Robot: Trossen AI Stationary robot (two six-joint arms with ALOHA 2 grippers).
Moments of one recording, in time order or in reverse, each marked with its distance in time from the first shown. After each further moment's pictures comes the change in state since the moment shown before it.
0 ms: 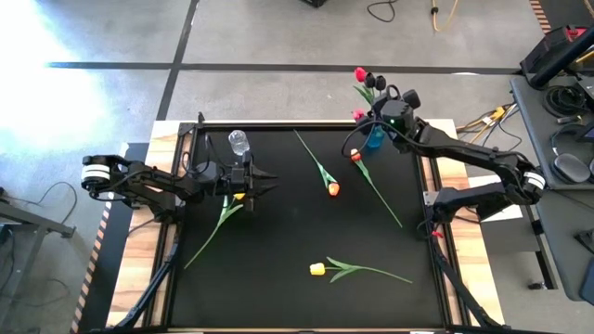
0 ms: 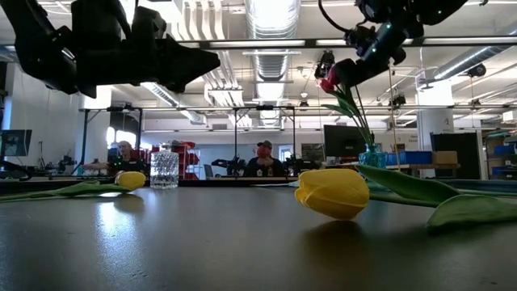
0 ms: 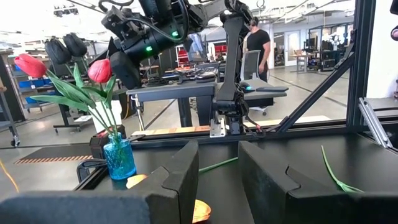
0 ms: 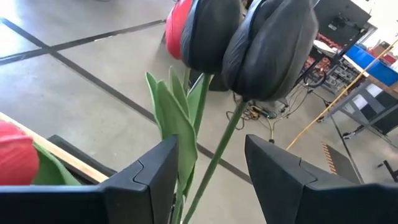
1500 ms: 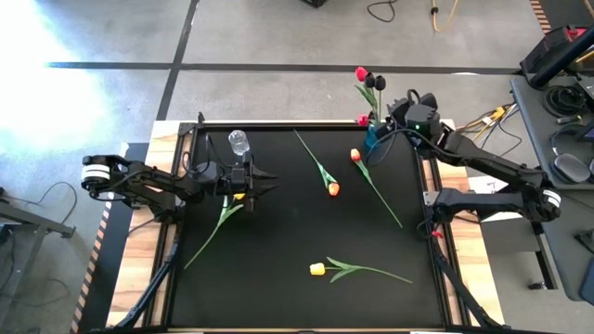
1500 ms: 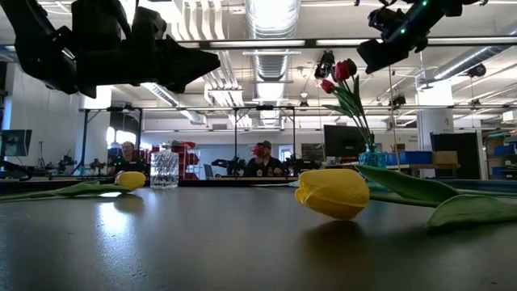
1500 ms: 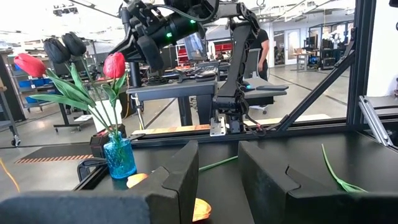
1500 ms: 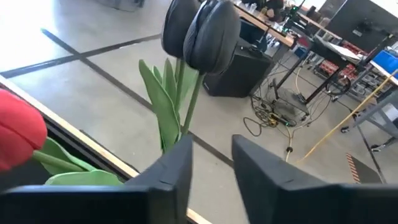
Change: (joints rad) left arm 0.000 0.000 0.000 -0.005 0.000 0.004; right arm 0.000 -0.242 -0.044 -0.180 -0.113 -0.004
